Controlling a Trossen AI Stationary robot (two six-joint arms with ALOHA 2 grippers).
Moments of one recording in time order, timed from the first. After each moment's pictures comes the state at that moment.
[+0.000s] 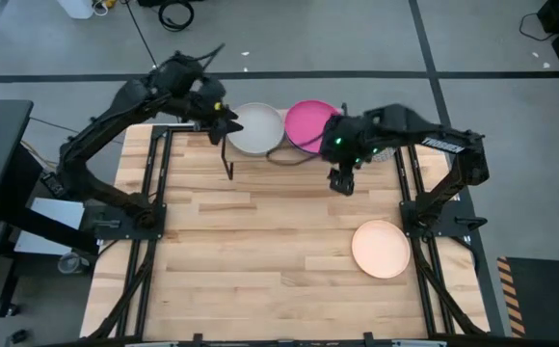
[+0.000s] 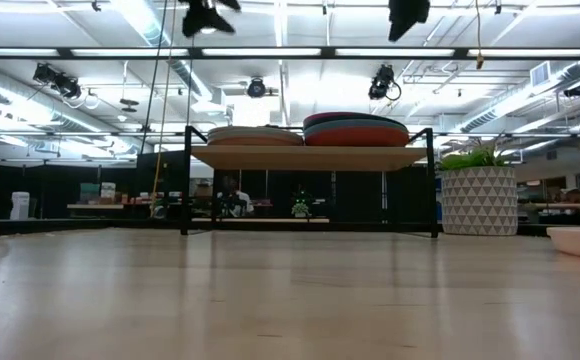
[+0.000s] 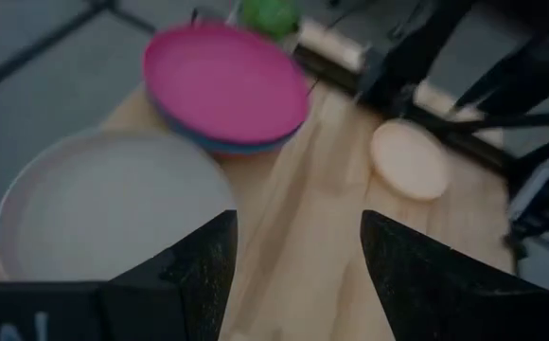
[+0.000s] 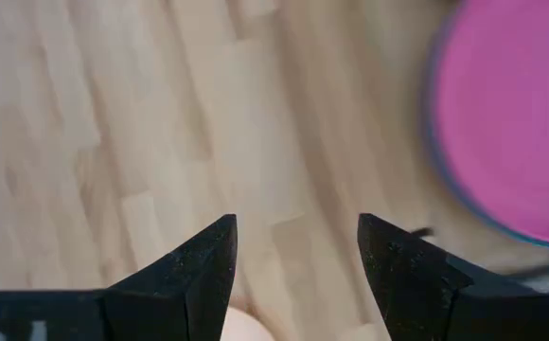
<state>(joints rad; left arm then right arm) 0.59 1.40 1.72 -0.98 0.34 -0.07 -0.12 1.57 1.88 -1.46 0.01 0.16</state>
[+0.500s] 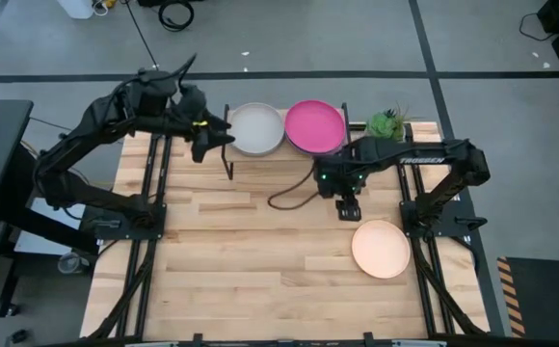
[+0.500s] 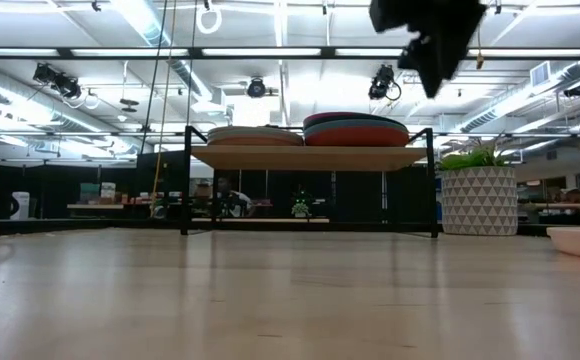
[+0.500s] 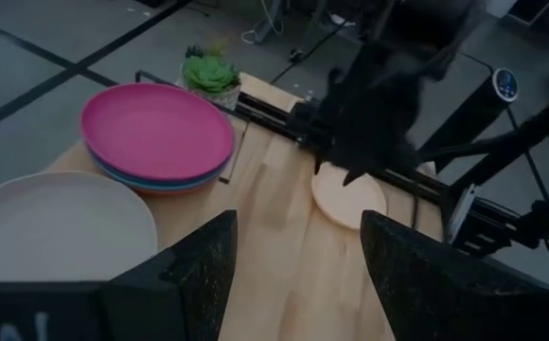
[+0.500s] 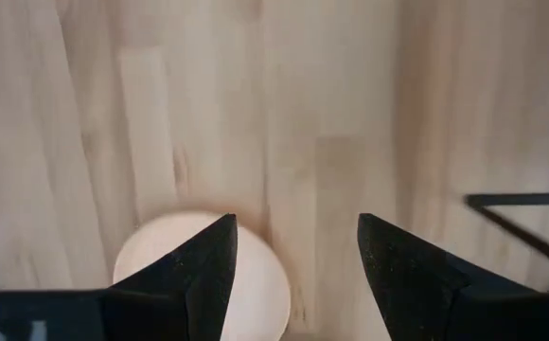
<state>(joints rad) 0.40 1.25 1.72 -0.92 0.22 -0.23 -0.04 1.57 1.52 -1.40 -0.11 0.00</state>
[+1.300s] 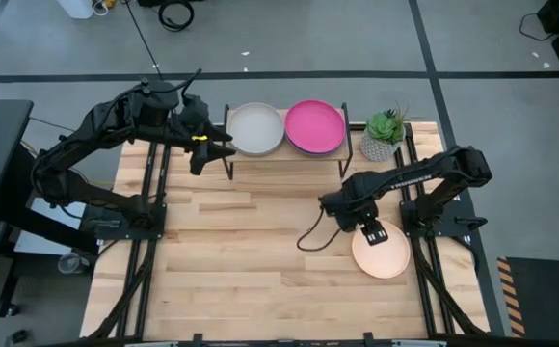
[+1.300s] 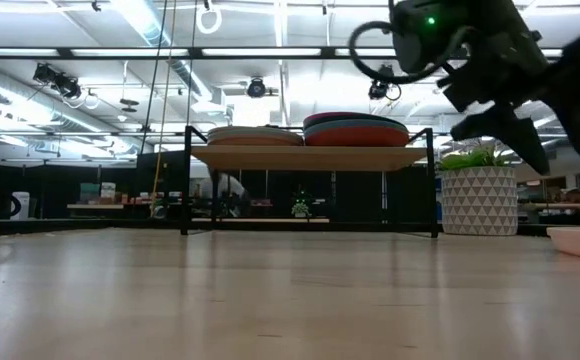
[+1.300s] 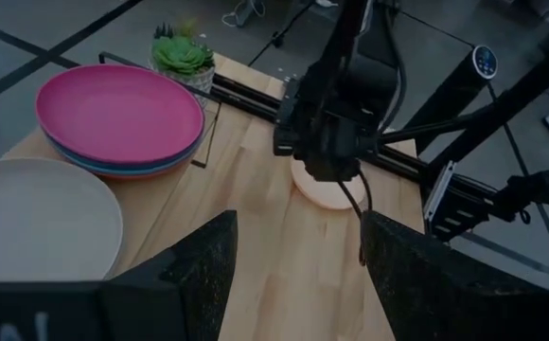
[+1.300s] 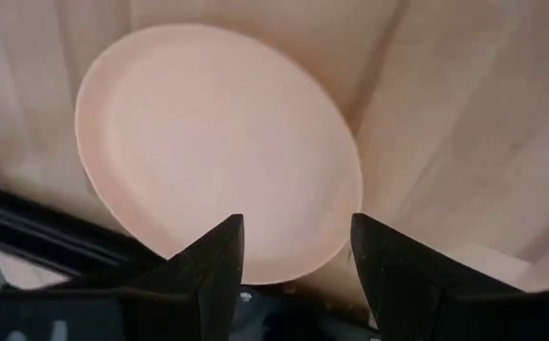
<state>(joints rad) 0.29 1.24 1.72 -0.95 0.19 -0.25 0.08 1.57 1.08 -1.32 -0.21 -0.21</state>
